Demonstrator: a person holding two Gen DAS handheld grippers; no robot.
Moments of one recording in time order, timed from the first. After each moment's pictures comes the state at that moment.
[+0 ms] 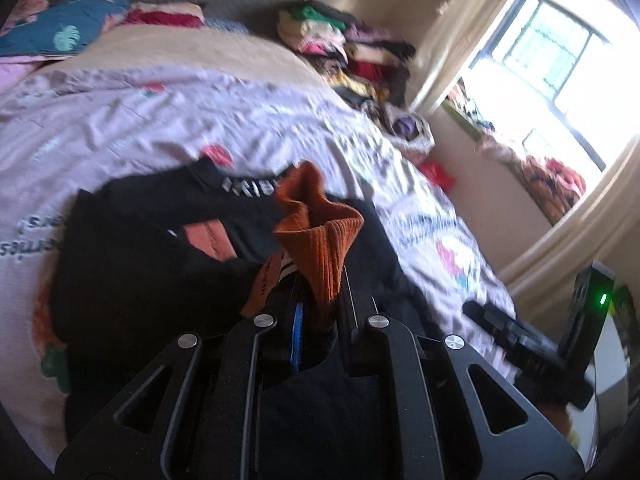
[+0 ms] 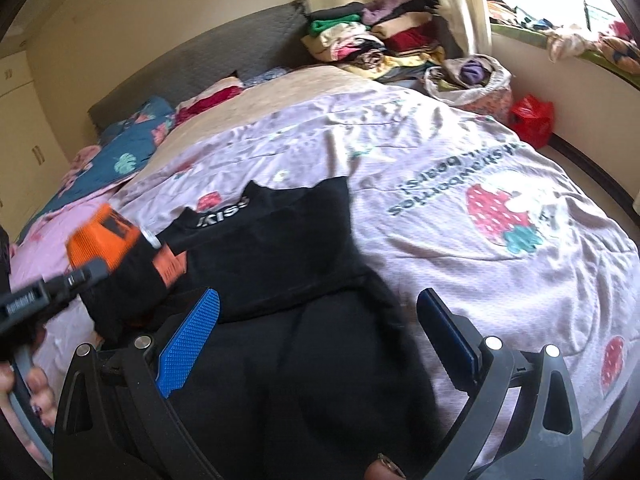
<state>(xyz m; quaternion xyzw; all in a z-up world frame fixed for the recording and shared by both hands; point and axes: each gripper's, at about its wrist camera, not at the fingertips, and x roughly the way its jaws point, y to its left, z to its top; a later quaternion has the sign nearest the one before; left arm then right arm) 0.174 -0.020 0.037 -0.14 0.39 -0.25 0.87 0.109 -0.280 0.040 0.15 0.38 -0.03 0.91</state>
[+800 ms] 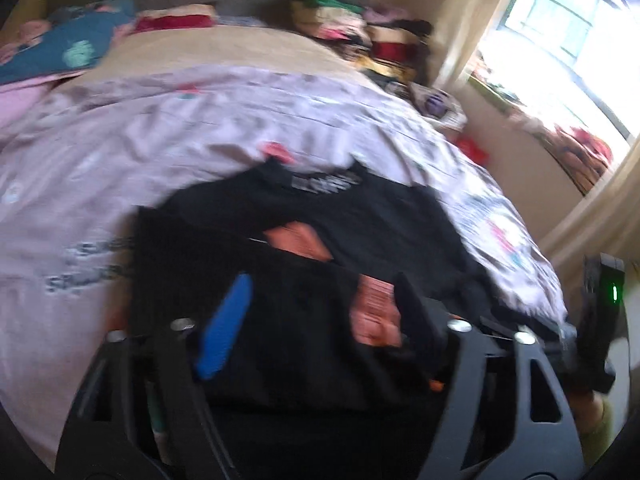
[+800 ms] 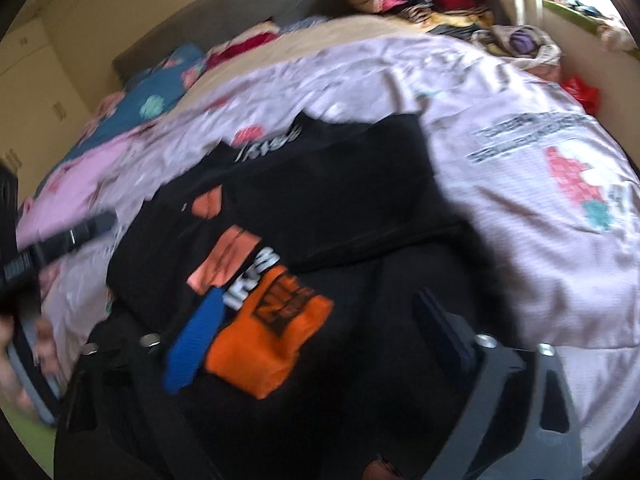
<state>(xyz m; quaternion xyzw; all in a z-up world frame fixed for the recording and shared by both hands) 0.206 0.043 0.028 -0.08 0.41 -0.19 0.89 0.143 -0.208 -0.008 0.13 0.47 0.07 0.87</state>
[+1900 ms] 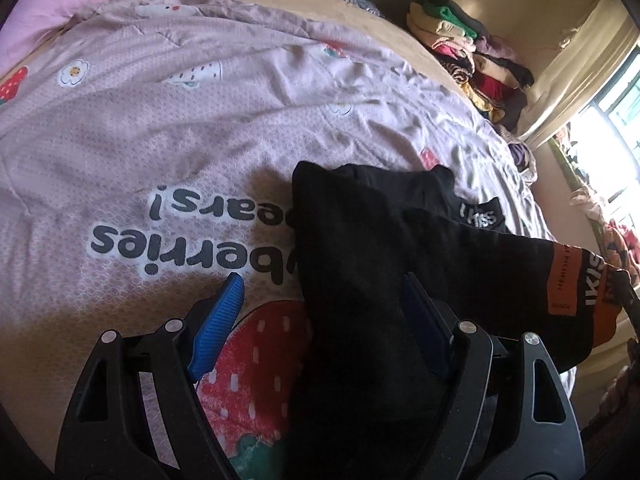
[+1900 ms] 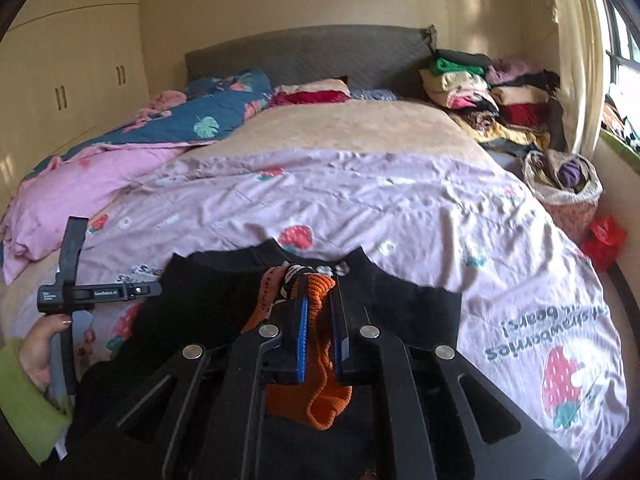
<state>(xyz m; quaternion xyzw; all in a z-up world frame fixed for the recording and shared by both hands) 0.254 0.139 -0.041 -0.20 0.47 -0.07 0.86 0.205 -0.198 0.080 0.00 0.35 0.13 0.93</state>
